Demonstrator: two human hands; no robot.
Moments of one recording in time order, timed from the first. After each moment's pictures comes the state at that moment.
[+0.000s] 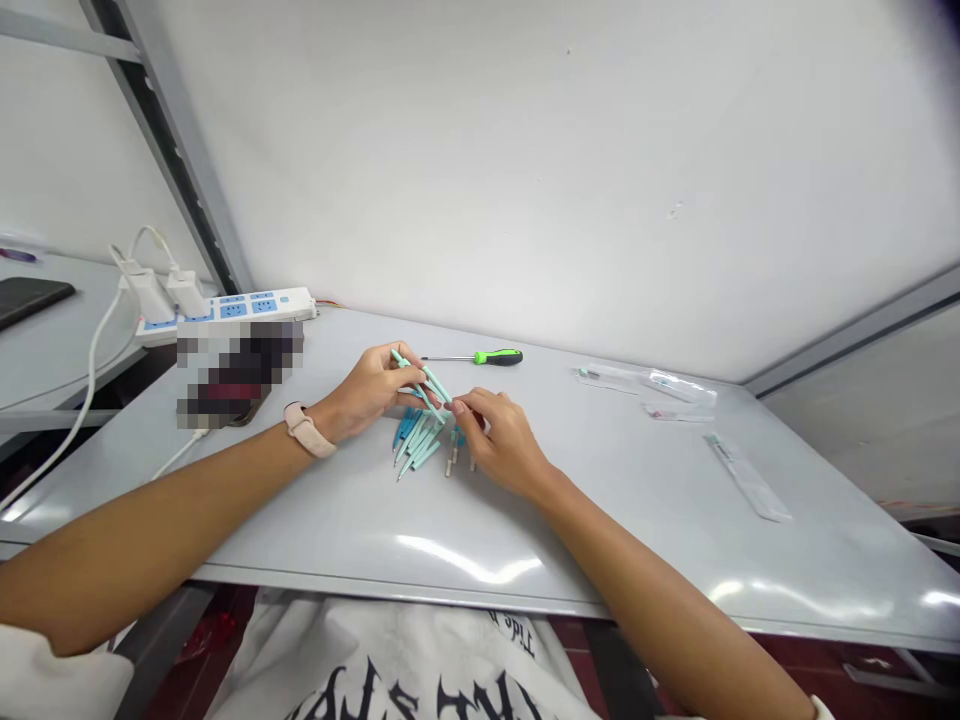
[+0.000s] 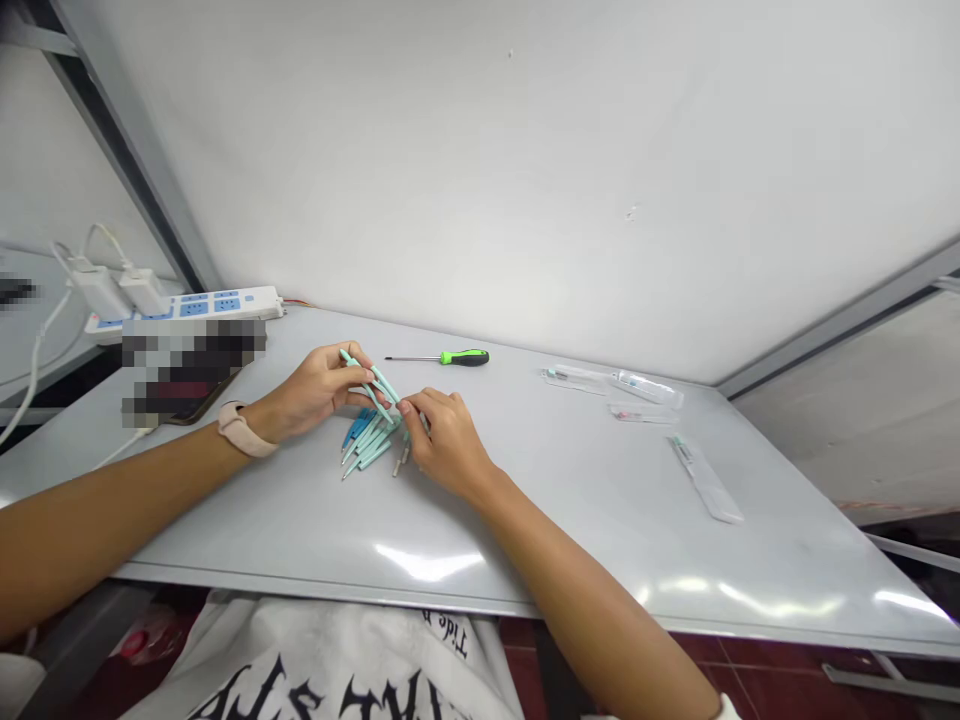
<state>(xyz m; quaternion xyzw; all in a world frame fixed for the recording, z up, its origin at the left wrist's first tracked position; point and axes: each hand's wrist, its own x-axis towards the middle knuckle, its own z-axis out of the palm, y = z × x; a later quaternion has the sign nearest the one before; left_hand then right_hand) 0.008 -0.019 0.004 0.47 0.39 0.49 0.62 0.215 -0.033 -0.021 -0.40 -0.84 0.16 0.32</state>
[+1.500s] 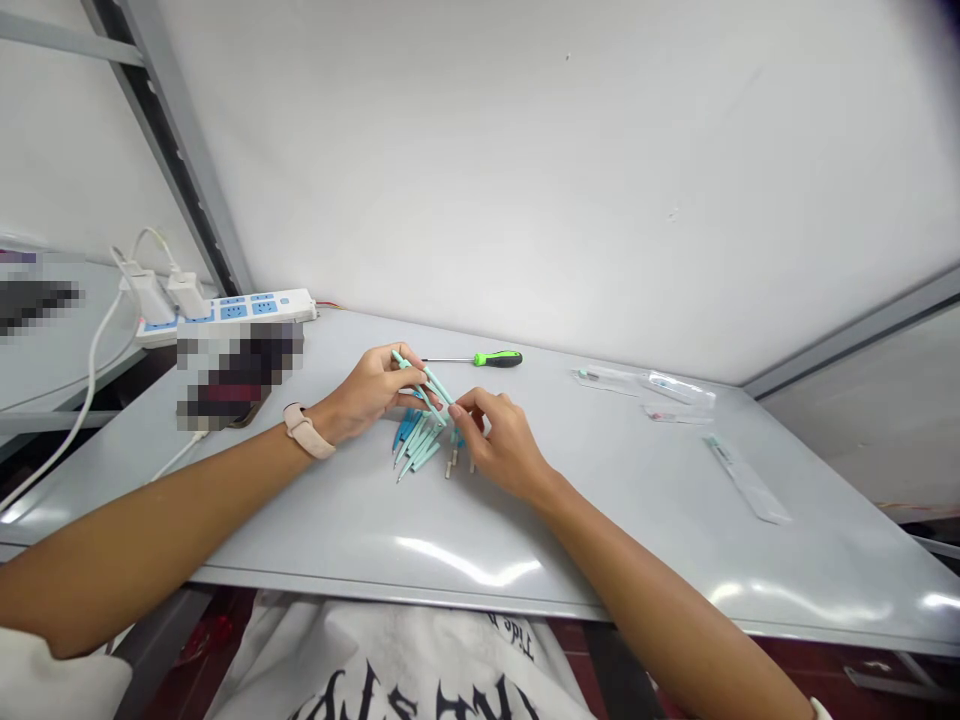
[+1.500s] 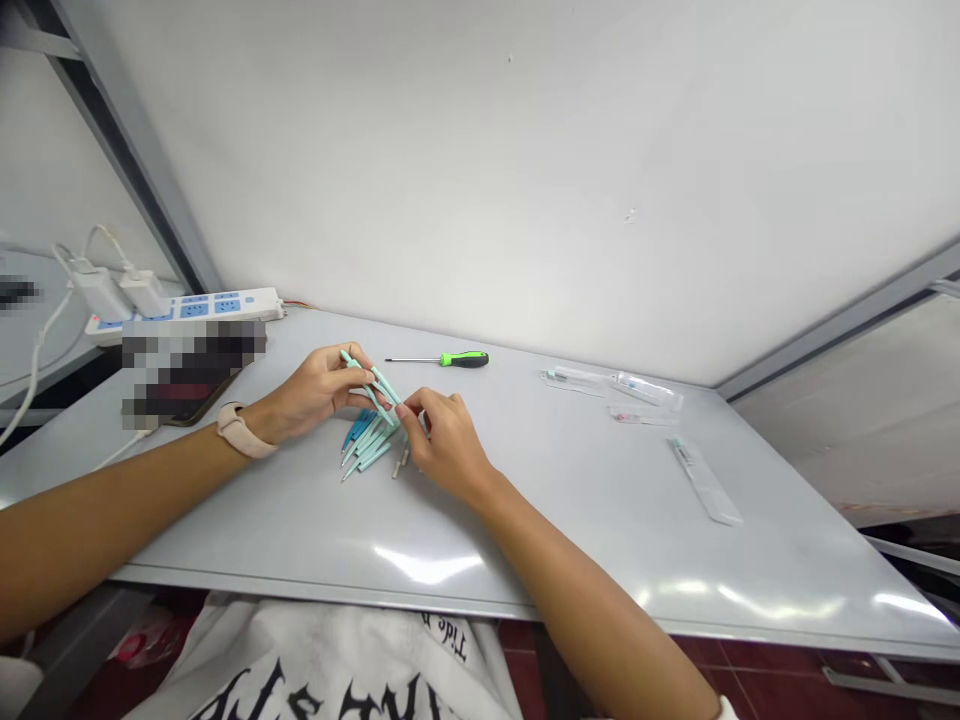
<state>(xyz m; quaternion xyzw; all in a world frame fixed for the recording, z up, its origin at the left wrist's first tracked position) 0.007 -0.020 0.005 0.48 0.38 0.49 0.63 0.214 -0.036 -0.020 -0.42 -0.83 0.17 0.33</state>
